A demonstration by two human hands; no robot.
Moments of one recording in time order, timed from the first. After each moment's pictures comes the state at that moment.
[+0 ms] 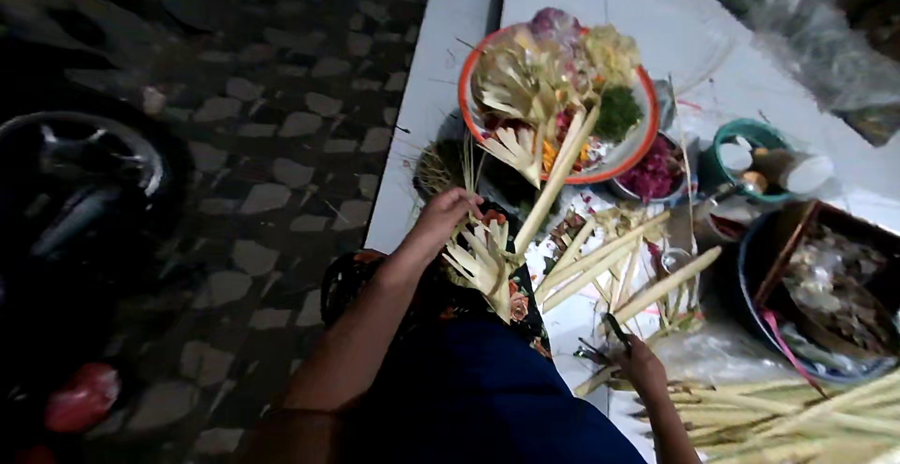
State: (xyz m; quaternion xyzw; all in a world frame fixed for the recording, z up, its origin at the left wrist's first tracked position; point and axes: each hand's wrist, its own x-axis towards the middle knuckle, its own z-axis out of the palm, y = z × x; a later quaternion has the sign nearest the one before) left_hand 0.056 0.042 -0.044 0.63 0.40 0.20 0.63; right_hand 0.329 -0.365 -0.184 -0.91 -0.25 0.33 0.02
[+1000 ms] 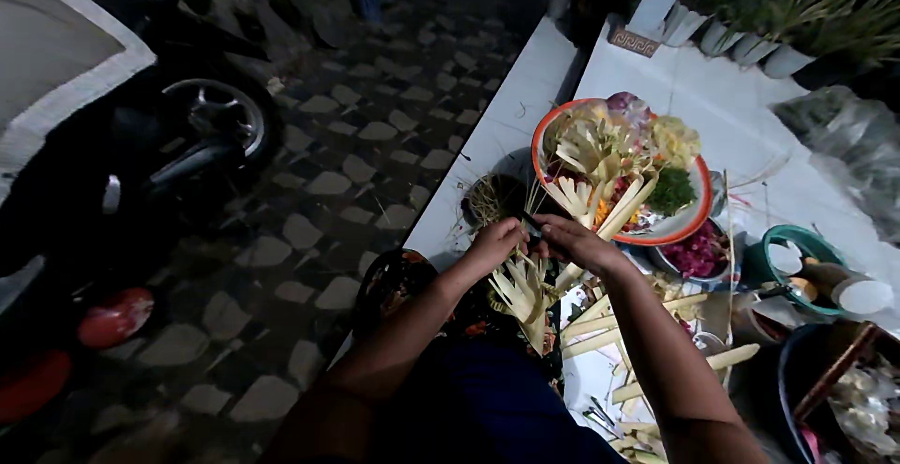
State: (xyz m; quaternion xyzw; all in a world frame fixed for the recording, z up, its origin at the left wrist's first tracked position) left_hand 0.038 0.031 -0.039 0.66 0.40 0.20 0.60; right_hand 0.250 -0.010 -0.002 -0.52 -0.55 0.61 0.26
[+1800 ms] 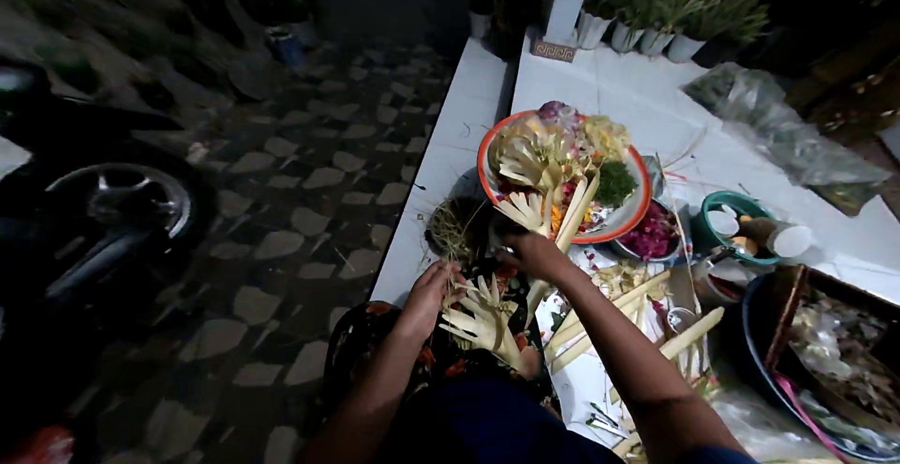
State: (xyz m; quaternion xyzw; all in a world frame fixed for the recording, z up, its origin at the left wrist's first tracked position) left_hand 0.007 0.027 -0.065 0.41 0.45 0.30 0.73; right_hand 0.259 0.008 -0.031 -0.67 -0.69 0.27 0.07
